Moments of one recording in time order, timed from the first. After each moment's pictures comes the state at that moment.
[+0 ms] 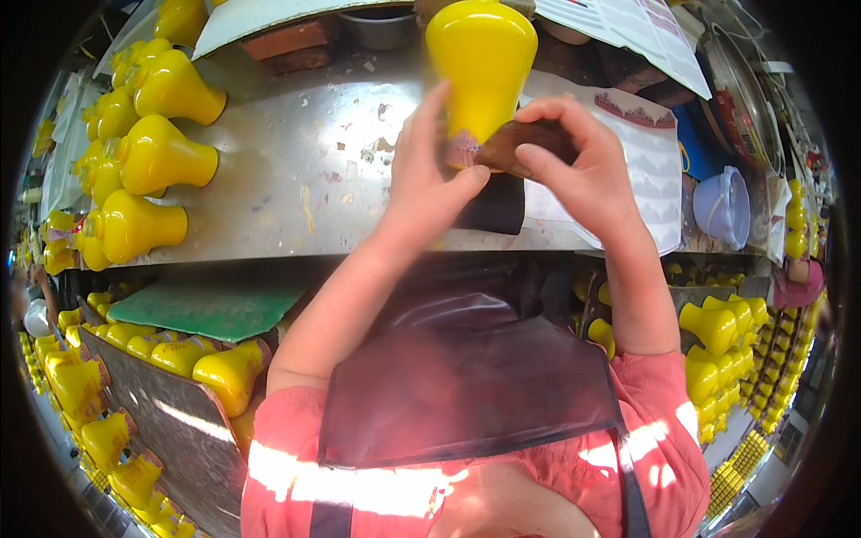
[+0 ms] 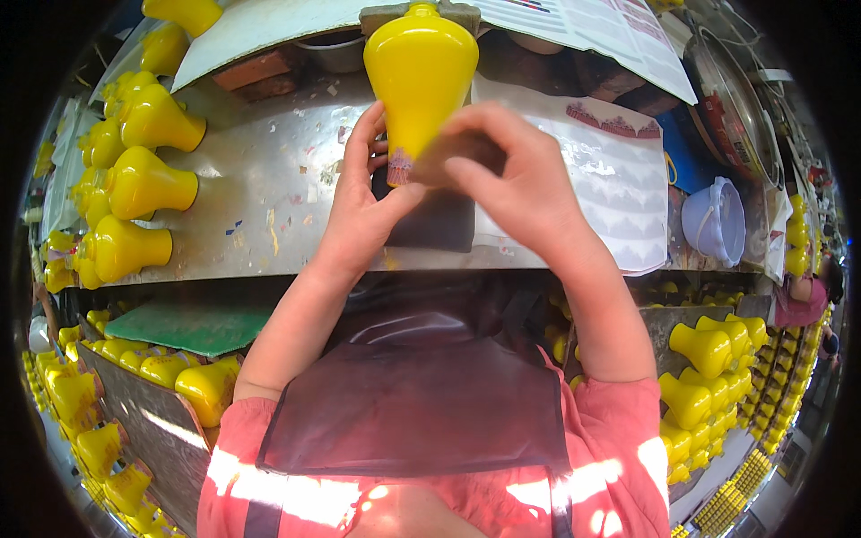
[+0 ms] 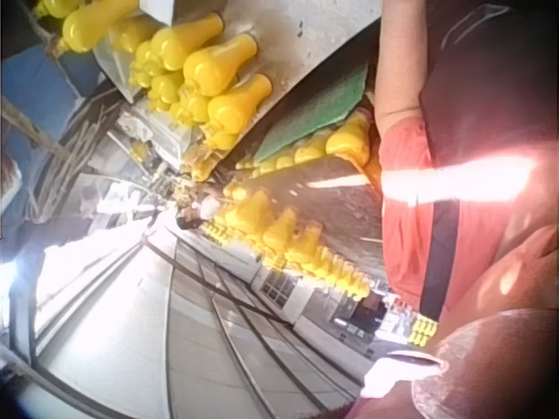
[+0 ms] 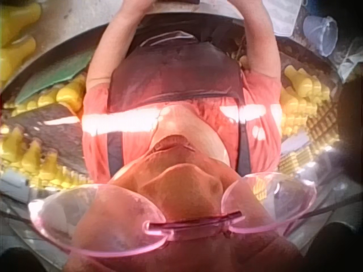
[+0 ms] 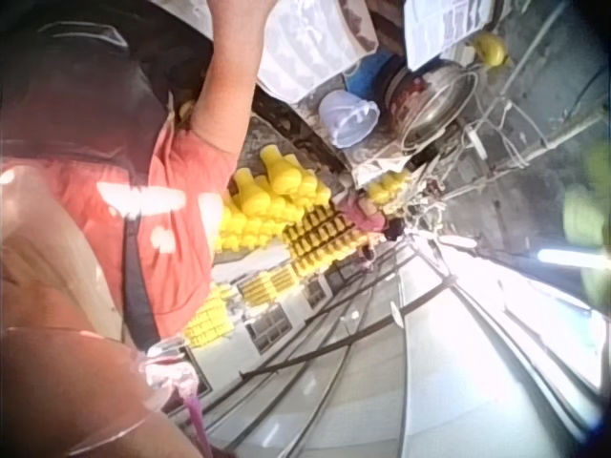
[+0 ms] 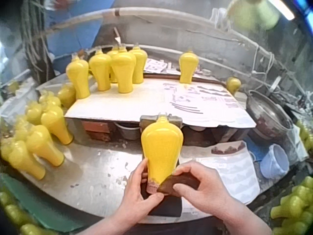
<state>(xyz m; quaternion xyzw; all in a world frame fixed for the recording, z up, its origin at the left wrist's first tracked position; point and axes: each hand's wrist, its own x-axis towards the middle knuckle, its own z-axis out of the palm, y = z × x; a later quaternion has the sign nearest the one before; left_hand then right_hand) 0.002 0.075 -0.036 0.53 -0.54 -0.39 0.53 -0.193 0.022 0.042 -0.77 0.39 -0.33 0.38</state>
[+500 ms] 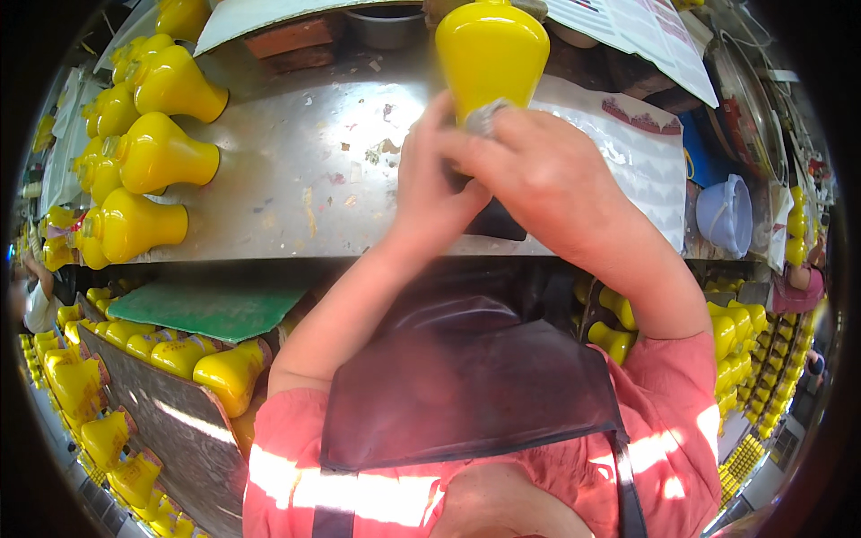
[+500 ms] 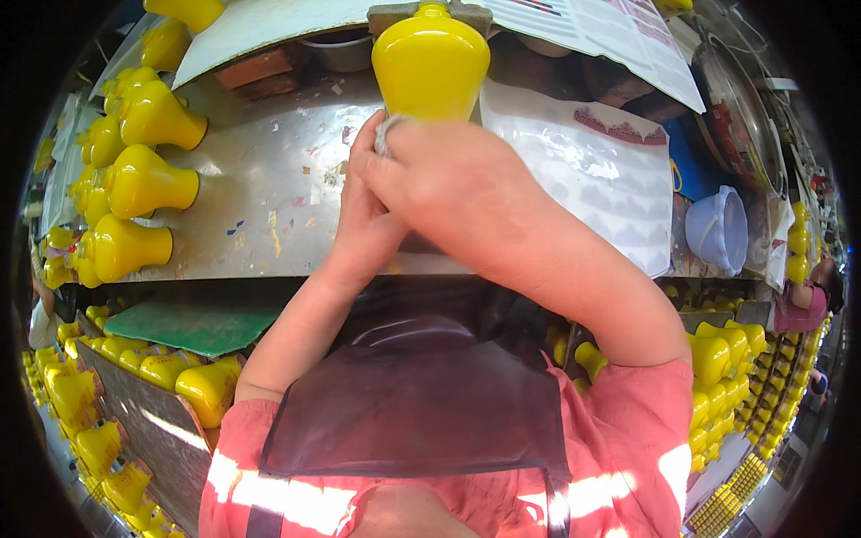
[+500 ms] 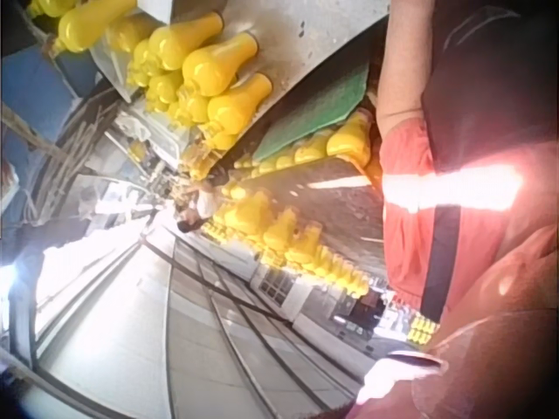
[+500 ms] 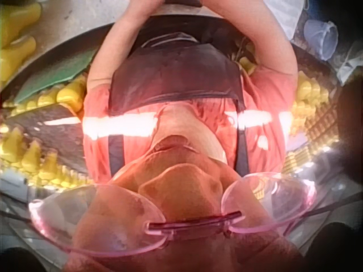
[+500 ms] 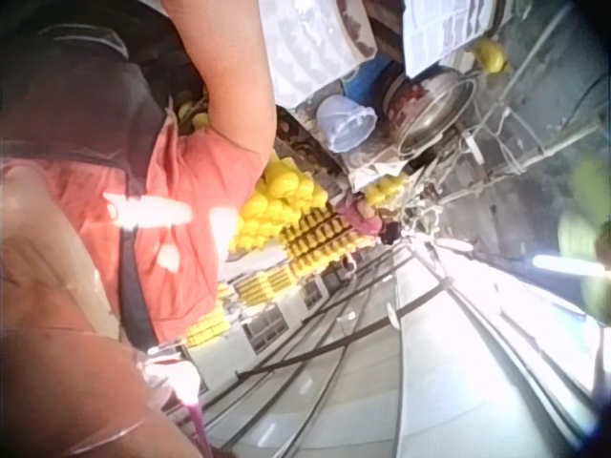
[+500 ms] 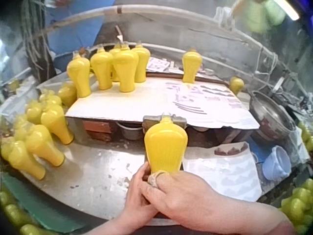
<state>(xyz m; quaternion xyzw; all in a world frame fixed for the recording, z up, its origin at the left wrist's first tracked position) -0.004 0.077 -0.040 0.53 -0.56 -0.33 0.55 -0.147 0.020 0.074 -0.96 0.16 -0.23 -0.01</state>
